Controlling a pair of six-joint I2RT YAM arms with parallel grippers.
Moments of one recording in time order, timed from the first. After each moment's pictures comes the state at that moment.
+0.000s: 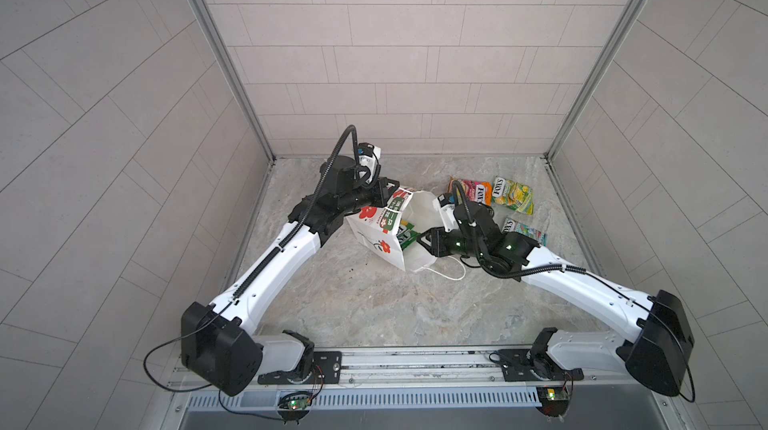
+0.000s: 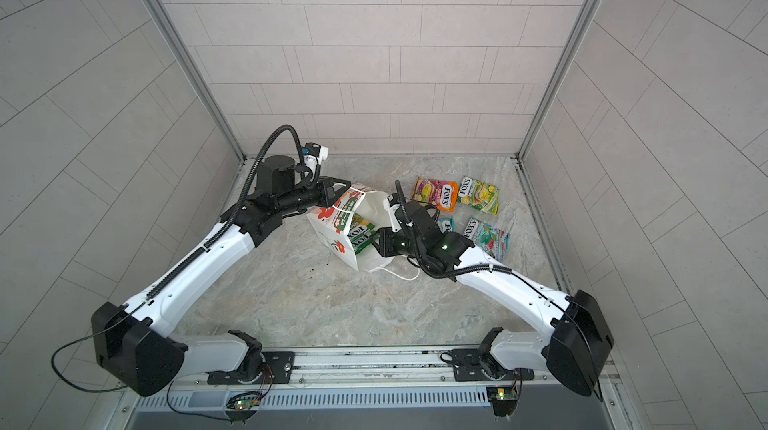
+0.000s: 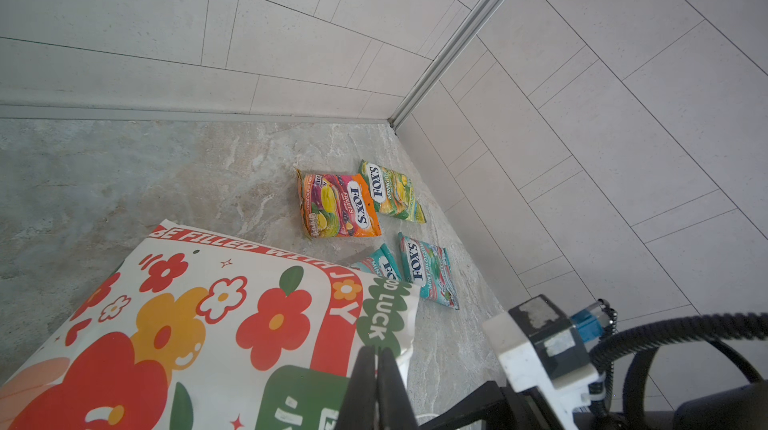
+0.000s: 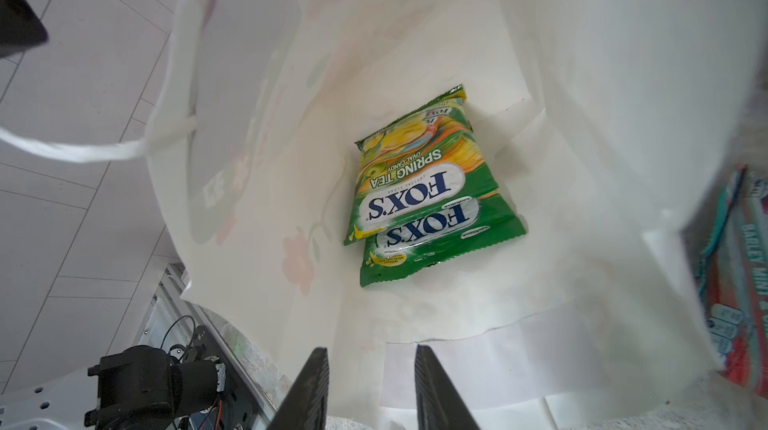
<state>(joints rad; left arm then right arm) -0.43 1.32 1.22 -0.27 0.42 -0.45 0.74 1.29 0.99 -0.33 -0.14 0.61</state>
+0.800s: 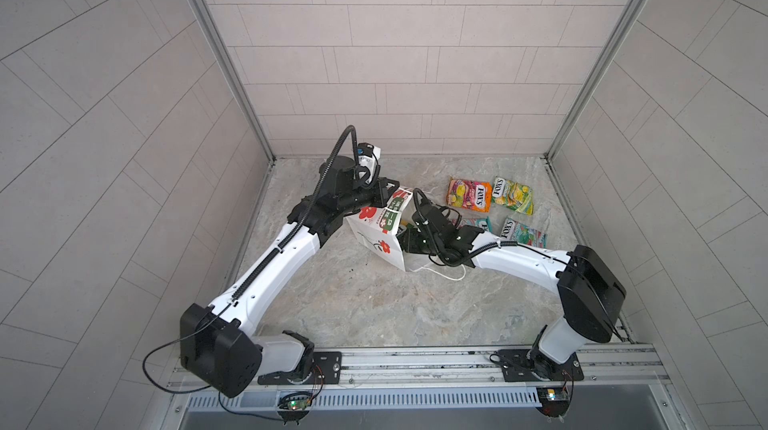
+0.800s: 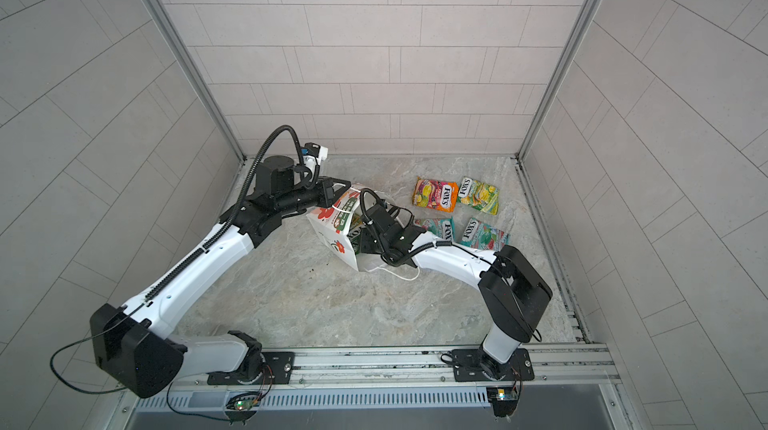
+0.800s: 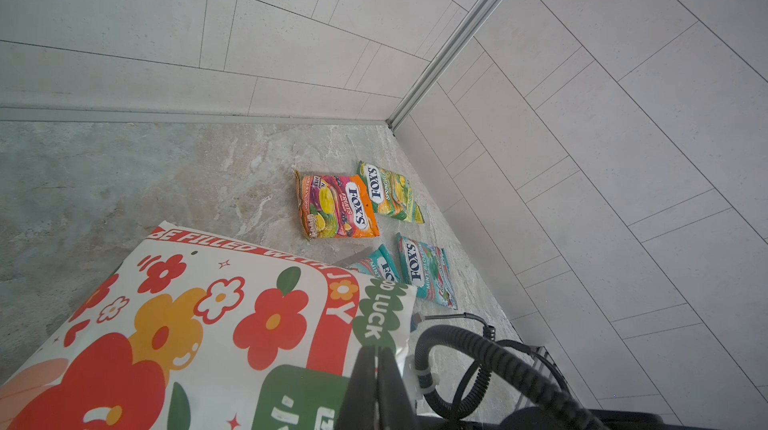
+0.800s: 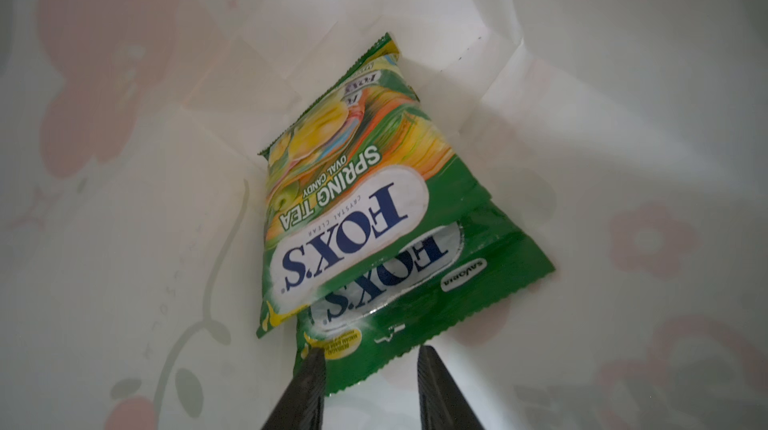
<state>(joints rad) -0.43 1.31 1.22 -0.27 0.42 -0.45 0.80 1.65 1.12 -0.27 0.05 0.83</state>
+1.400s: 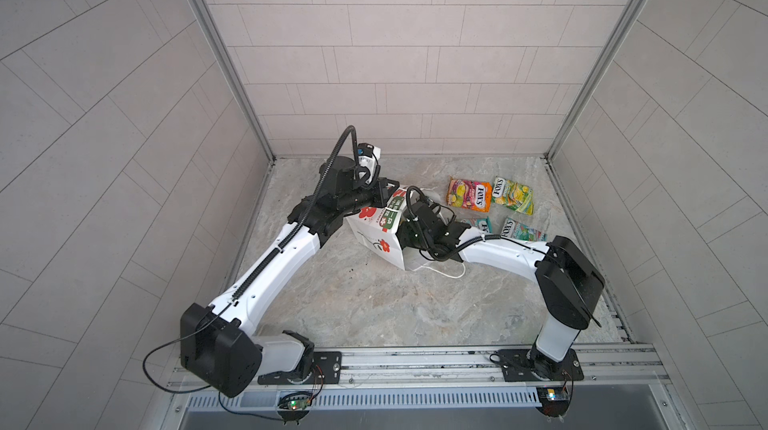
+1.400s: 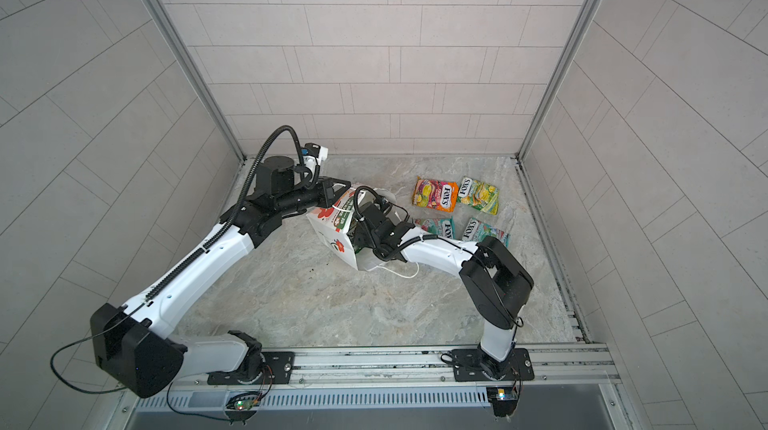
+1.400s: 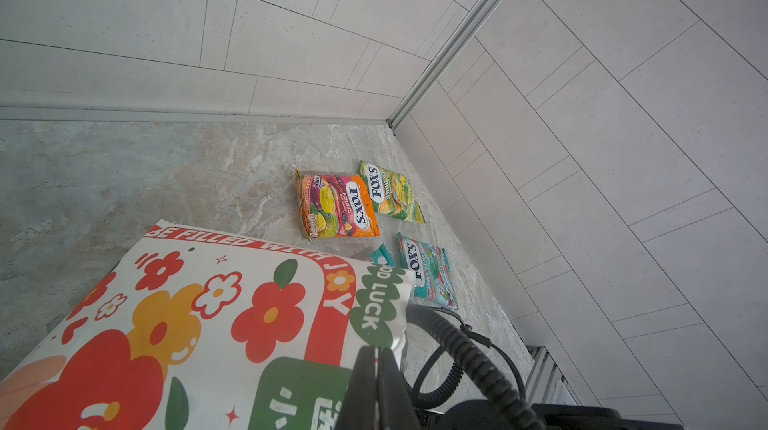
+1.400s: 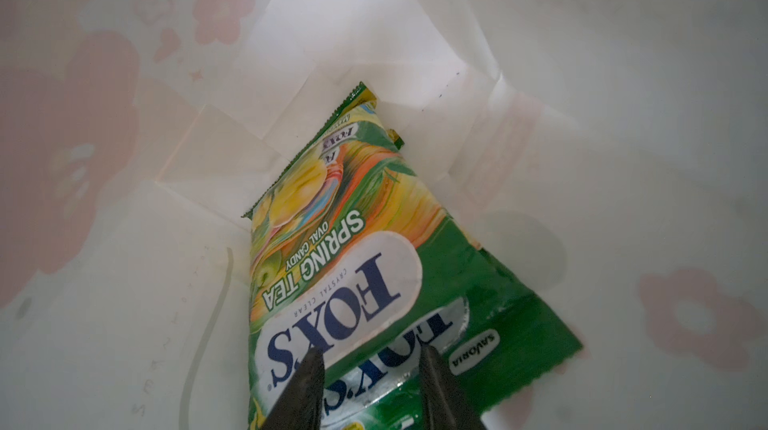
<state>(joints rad) -0.43 1.31 1.21 -0.27 0.42 -0.45 0.80 1.77 1.20 -0.23 0.13 0.92</state>
